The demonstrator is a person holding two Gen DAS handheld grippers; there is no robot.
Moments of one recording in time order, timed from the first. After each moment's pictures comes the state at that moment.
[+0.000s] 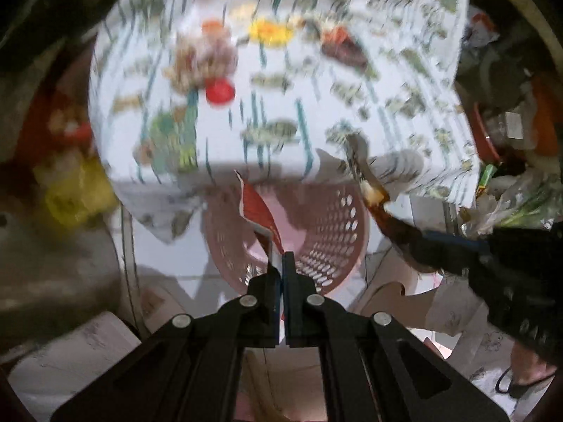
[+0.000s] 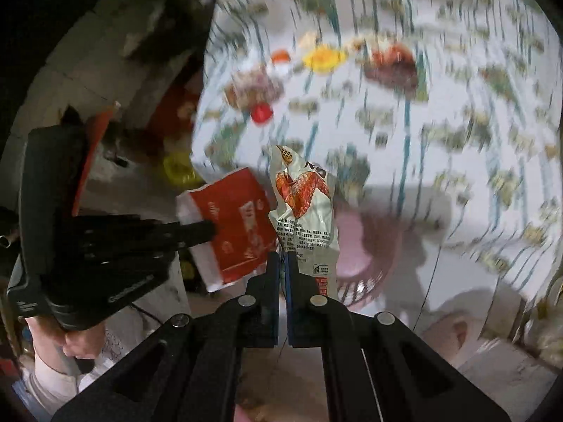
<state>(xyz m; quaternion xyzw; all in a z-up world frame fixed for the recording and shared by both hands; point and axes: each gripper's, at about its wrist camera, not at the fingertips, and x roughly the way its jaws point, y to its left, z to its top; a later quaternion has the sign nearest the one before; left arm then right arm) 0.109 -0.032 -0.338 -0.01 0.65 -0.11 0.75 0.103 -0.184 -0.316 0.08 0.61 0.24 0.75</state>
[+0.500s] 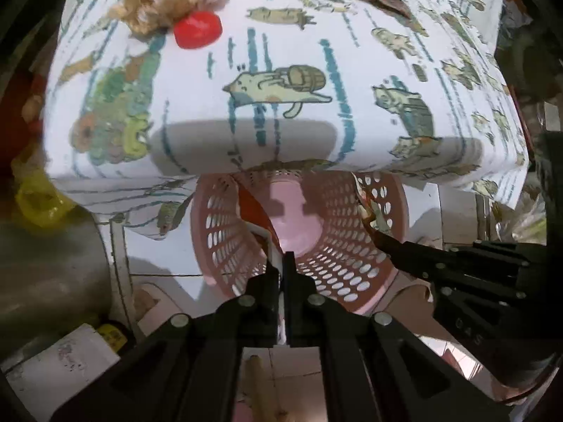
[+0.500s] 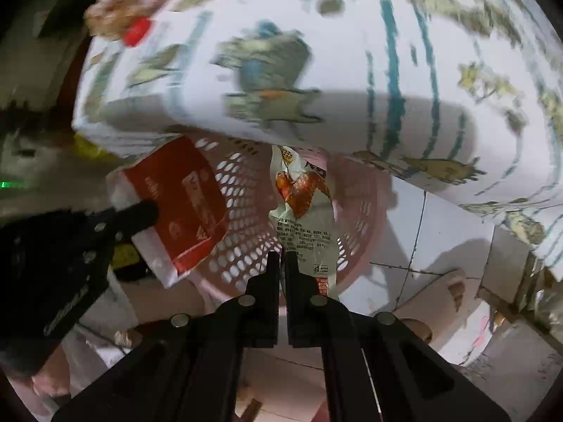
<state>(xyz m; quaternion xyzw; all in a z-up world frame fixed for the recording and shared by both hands) 0.134 -0.048 -0.410 0.01 0.68 -0.09 0.73 0.137 -0.181 -0.442 0.06 0.70 0.14 0.70</state>
